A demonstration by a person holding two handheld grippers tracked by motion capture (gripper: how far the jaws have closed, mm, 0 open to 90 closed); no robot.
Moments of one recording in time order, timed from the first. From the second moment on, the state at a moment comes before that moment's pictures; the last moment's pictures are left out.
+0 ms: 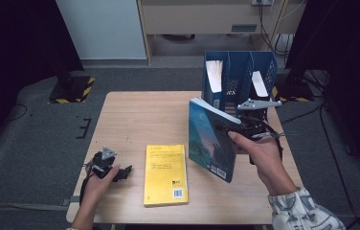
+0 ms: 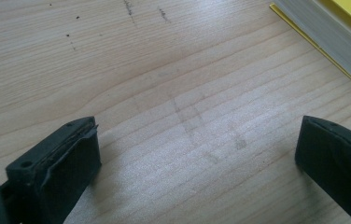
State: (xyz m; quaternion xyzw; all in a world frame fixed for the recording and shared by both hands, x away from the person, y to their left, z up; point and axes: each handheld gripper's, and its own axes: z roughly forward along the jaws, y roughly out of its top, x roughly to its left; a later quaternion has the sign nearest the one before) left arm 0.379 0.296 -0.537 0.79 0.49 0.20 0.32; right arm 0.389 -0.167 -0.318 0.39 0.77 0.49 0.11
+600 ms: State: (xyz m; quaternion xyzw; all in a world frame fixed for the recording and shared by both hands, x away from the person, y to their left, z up) left arm 0.379 0.296 -0.537 0.78 0.49 0.20 0.32; right arm 0.377 -0.207 -0.297 0.41 0.75 0.51 0.12
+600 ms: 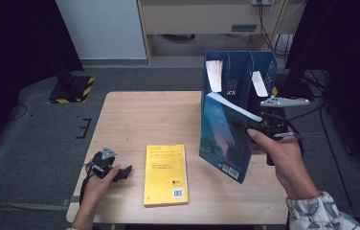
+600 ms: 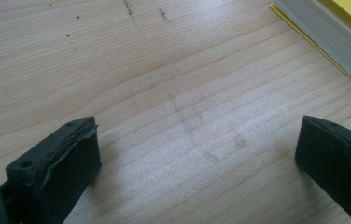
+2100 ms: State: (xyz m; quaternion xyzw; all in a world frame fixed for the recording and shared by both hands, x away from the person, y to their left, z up) left arm 0.380 0.295 -0.537 0.79 0.49 0.20 0.32; right arm 0.474 -0.243 -0.264 0.53 0.69 0.43 0.24
